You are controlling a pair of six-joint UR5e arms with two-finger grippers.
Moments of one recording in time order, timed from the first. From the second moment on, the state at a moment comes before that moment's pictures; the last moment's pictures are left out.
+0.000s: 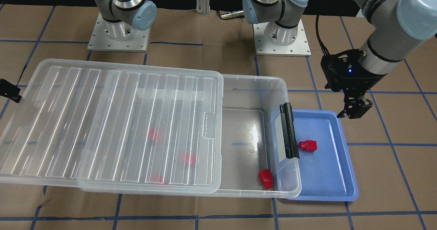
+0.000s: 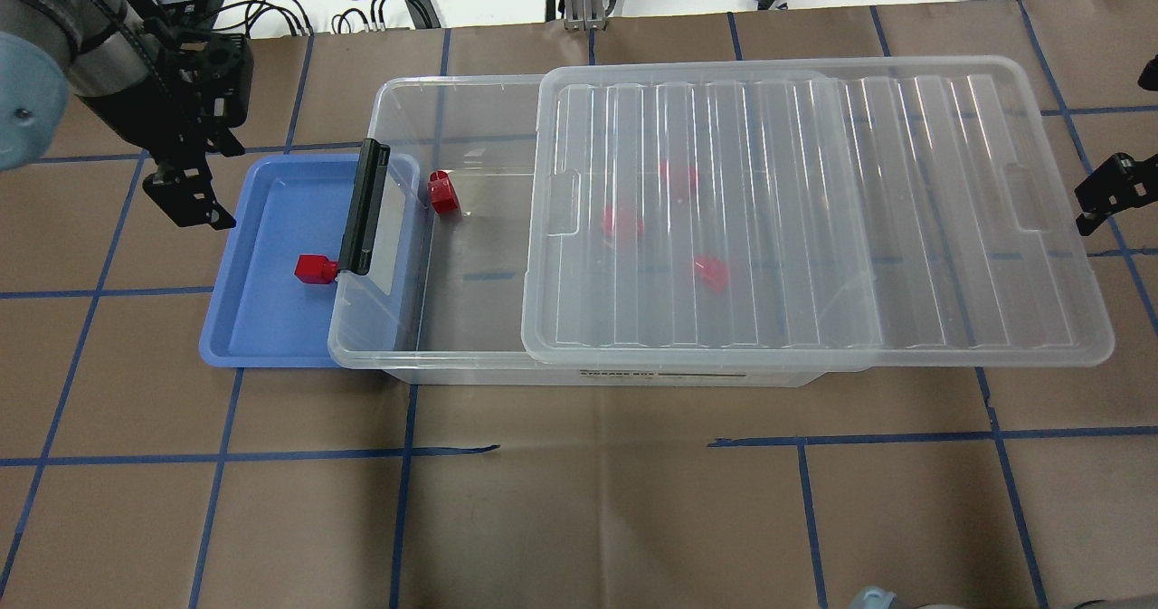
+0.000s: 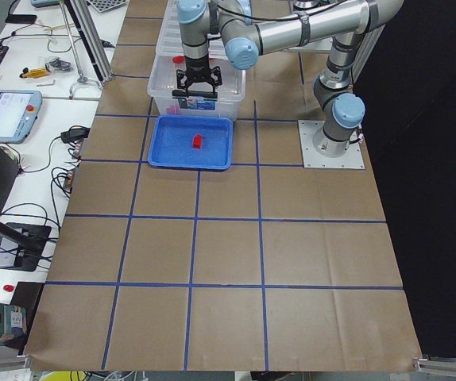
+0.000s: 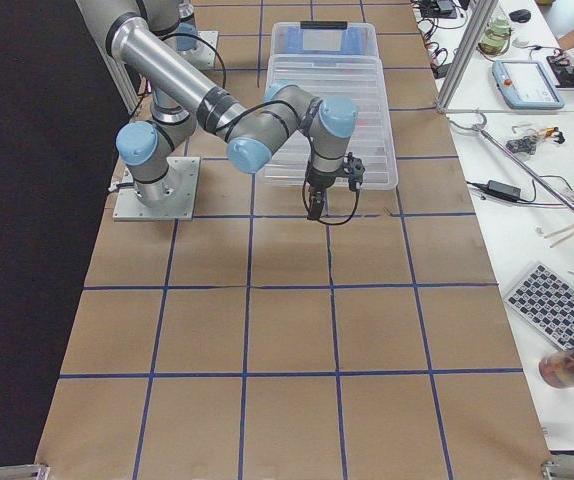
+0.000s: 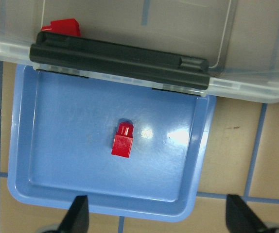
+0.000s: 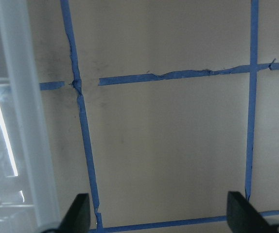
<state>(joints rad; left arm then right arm) -1.36 -1.63 -1.60 -1.49 1.58 1.66 0.98 -1.42 1.75 -1.83 -1.64 -0.50</state>
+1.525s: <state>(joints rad) -1.64 -1.56 -1.58 -1.59 1.58 0.35 1.14 -1.45 1.77 -1.81 -1.59 -0.40</state>
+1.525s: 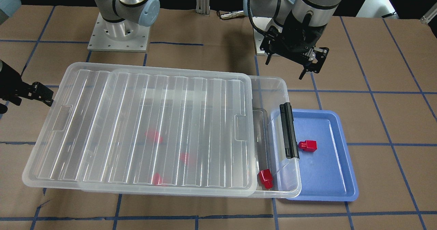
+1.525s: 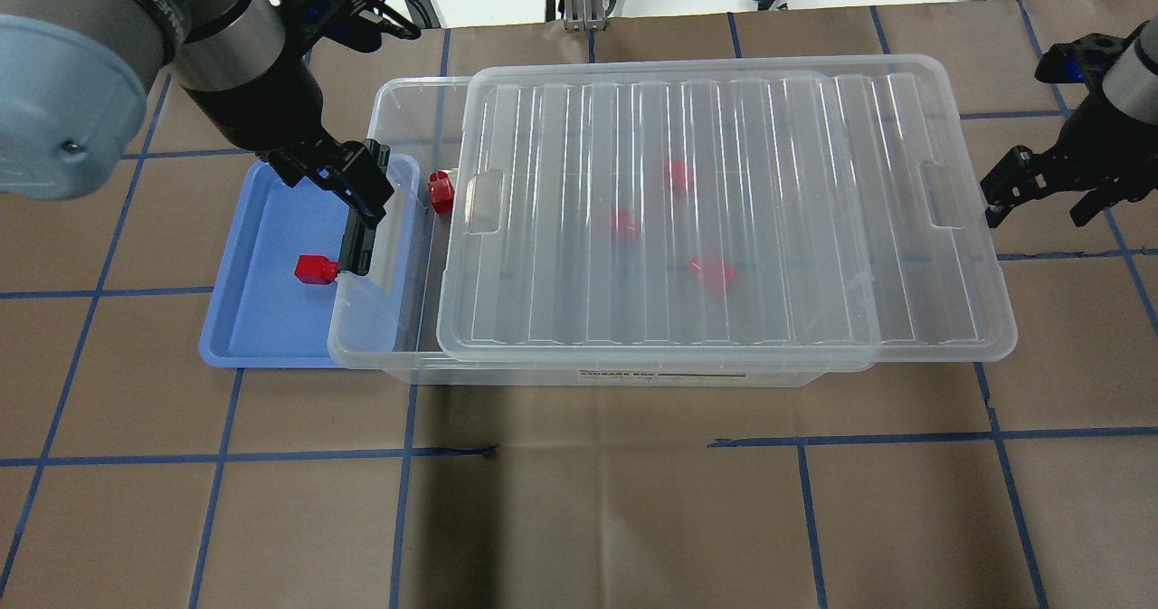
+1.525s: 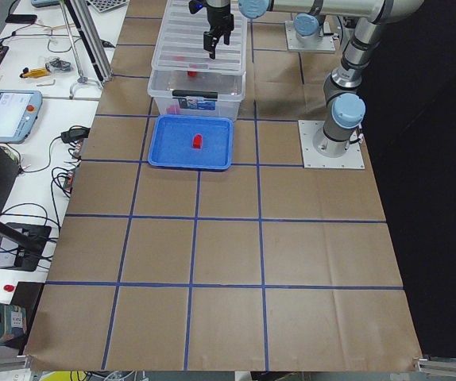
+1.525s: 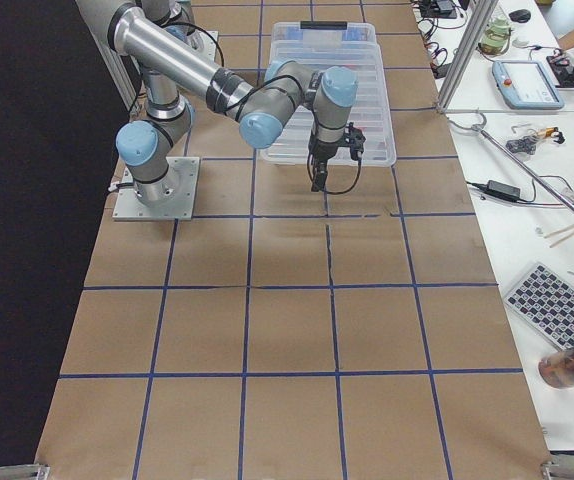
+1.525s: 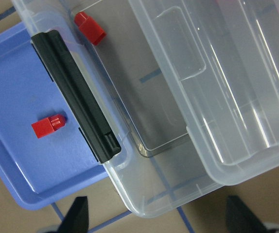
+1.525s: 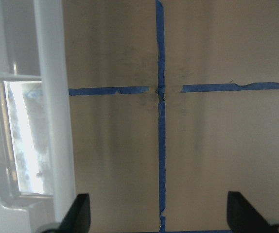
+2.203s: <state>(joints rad) -1.69 -1.55 -1.58 -1.59 1.59 -0.01 1.18 -1.45 1.79 -1.81 -1.53 -0.36</state>
